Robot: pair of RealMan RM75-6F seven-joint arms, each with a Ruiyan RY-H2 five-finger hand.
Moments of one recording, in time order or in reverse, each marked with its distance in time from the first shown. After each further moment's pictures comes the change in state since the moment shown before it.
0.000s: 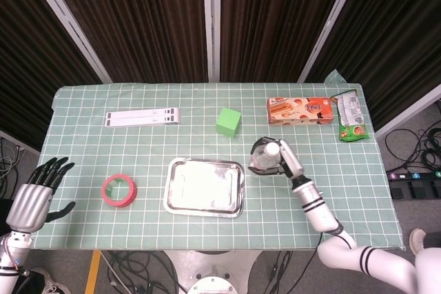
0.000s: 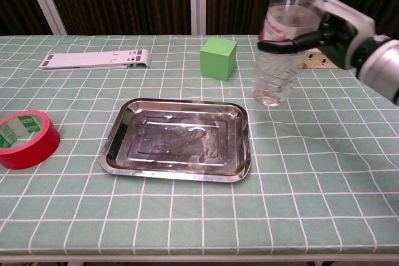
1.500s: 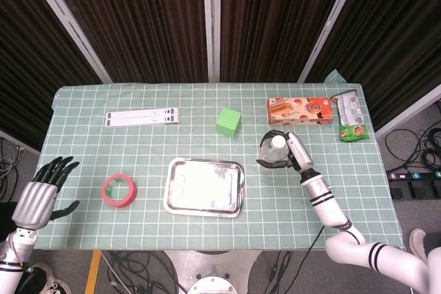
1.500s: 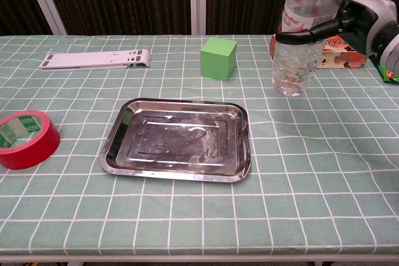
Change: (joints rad) left arm -0.021 -0.012 -0.006 0.005 -0.008 -0.028 -0.011; right arm -0.004 0.099 0.006 -0.025 0.034 0.005 -0.069
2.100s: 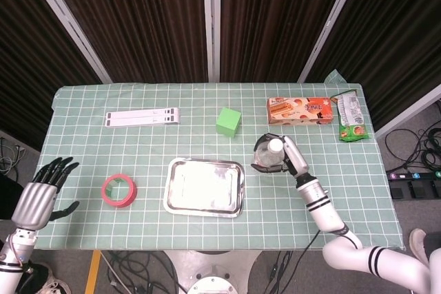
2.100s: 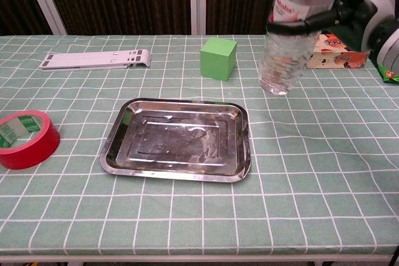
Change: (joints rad) left arm 0.004 0.000 0.004 0.000 -0.005 -0.002 -0.001; right arm -0.008 -0.002 -0.024 -0.048 0.019 0.010 0.017
